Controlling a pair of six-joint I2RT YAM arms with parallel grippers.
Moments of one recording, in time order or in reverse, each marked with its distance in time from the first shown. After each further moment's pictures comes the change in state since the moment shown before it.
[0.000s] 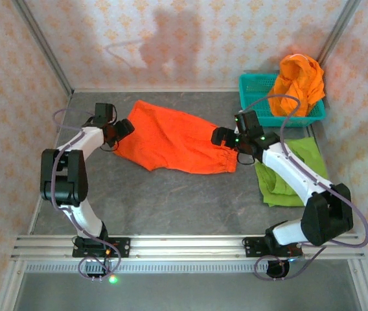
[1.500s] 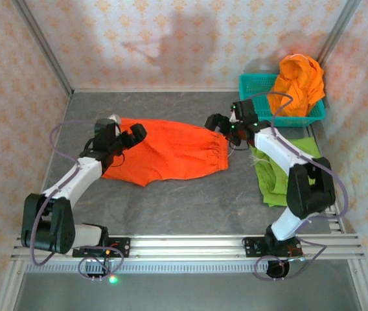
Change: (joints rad) left arm -0.139 -0.424 -0.393 0.260 0.047 -0.061; right arm -0.077 0.276 0.159 0.154 -0.260 0.153
